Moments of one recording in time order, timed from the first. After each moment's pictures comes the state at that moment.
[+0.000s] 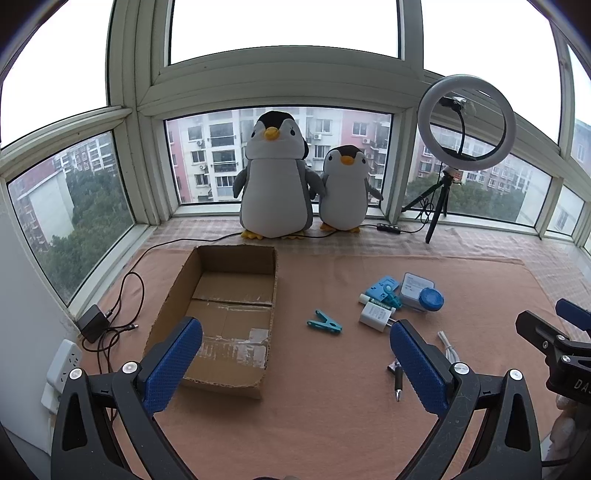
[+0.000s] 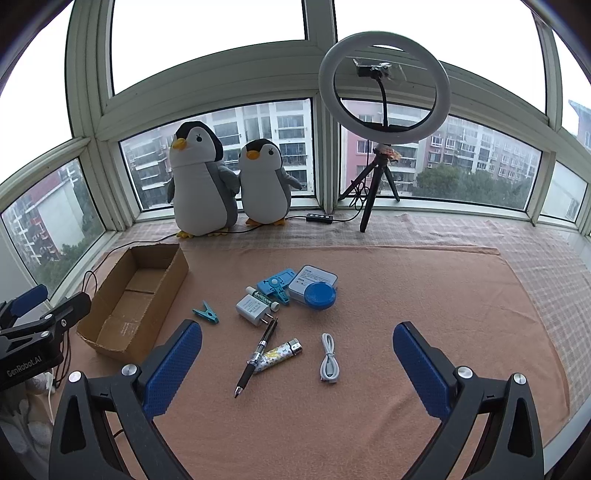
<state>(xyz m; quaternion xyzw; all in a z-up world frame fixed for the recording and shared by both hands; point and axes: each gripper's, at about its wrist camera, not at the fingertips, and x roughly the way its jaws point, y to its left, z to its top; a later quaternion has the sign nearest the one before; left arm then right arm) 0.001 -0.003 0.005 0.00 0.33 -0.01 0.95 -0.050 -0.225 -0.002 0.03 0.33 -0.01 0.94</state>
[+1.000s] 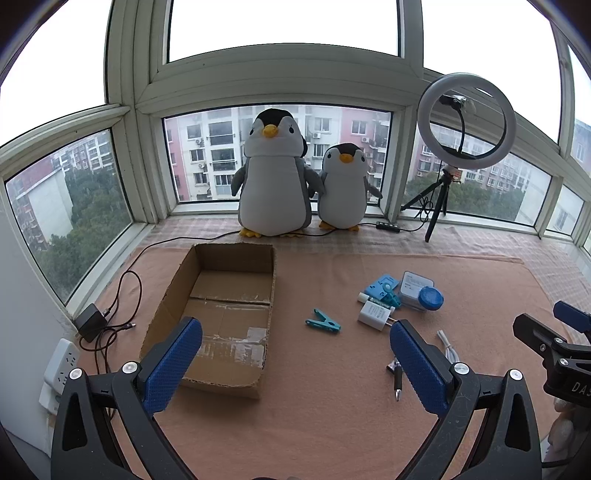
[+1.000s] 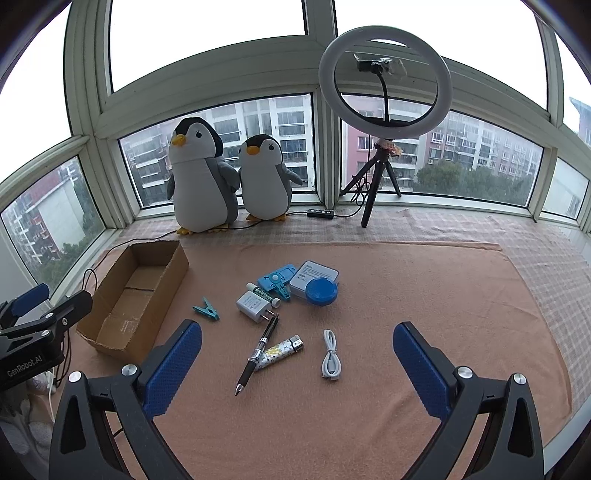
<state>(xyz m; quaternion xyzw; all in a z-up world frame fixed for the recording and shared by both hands) 0.001 -0.004 0.001 0.00 0.33 -0.01 0.95 -0.046 -0.224 -0.006 0.03 0.34 -0.01 0.94</state>
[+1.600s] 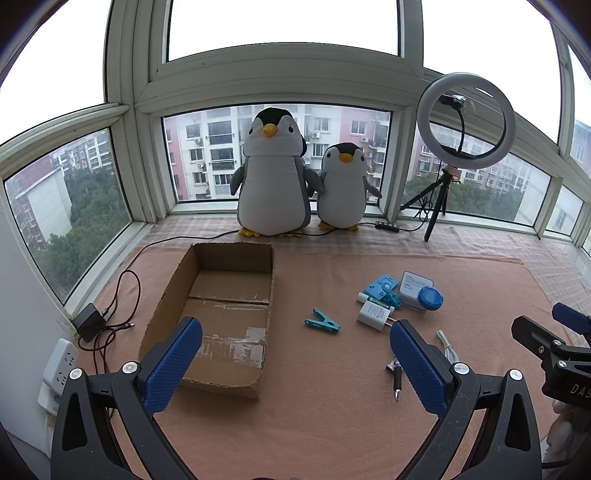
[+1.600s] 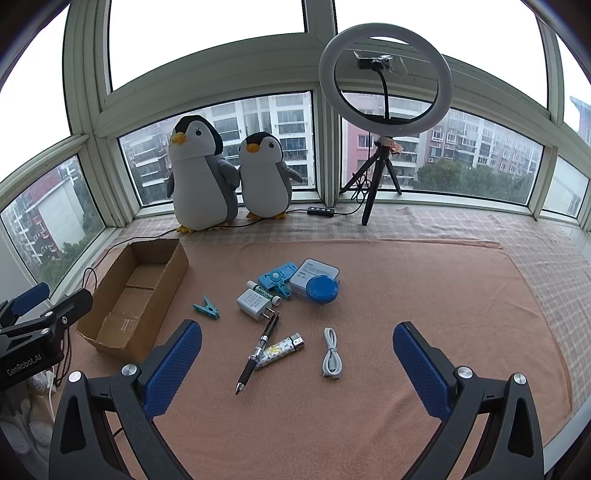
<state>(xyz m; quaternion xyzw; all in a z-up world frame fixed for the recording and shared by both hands) 0.001 -0.005 -0.002 0.00 0.33 -0.01 0.95 -0.046 -0.224 -0.007 0.03 0.34 -0.01 0.94</state>
